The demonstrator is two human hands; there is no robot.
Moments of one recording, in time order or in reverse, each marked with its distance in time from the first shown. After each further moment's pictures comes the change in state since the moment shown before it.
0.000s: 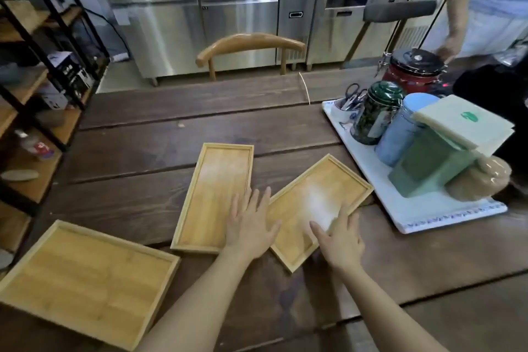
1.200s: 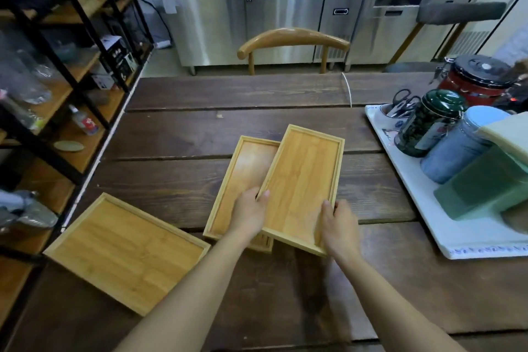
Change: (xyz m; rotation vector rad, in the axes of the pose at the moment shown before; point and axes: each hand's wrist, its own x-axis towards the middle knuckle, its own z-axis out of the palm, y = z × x) left_hand -0.005 -0.041 -0.045 -0.953 0.084 -0.458; right_hand 0.000 -0.076 0.019 0.228 0.008 -0.100
